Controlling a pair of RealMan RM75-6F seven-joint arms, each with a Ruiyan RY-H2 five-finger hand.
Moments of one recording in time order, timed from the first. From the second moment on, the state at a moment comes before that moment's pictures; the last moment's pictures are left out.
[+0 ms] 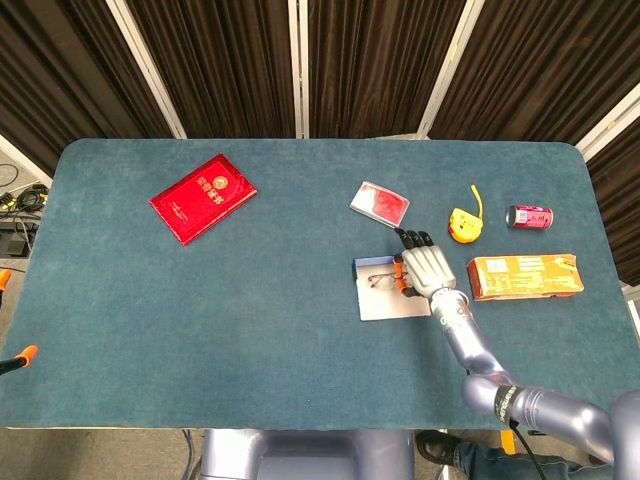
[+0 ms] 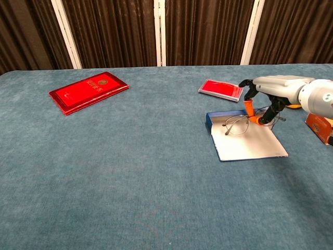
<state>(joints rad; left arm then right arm) -0.05 -0.98 -0.09 -1.93 1.27 1.52 0.37 0.77 -1.54 0.22 -1.33 -0.92 0.84 -0.40</state>
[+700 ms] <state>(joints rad) -0.07 -0.99 -0.10 -1.92 1.24 1.51 0.38 0.81 -1.61 0.23 -1.24 -0.85 0.84 -0.43</state>
